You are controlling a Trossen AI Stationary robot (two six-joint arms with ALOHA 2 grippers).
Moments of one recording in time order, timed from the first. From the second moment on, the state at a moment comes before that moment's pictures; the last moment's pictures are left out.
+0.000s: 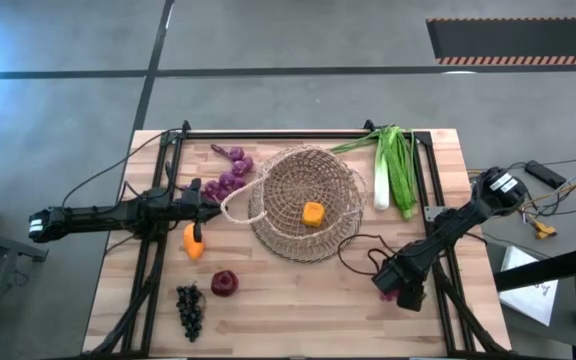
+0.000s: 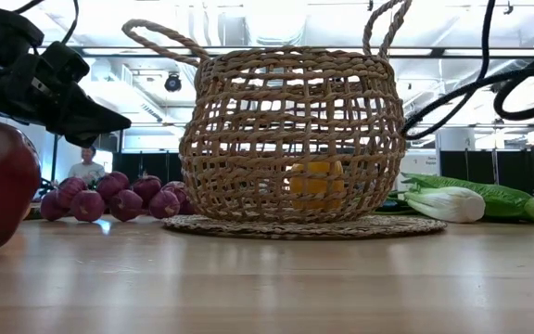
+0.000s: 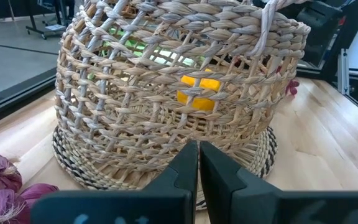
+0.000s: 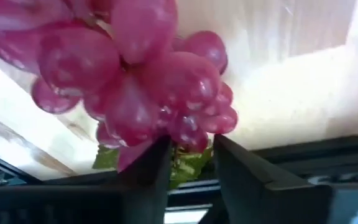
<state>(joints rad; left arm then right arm) 0.15 0.25 0.01 0.04 0.00 -0.10 0.63 1.57 0.81 -1.00 -0.44 0.91</state>
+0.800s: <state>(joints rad) 0.15 0.25 0.01 0.04 0.00 -0.10 0.63 1.56 1.37 -1.36 -0.04 0.95</state>
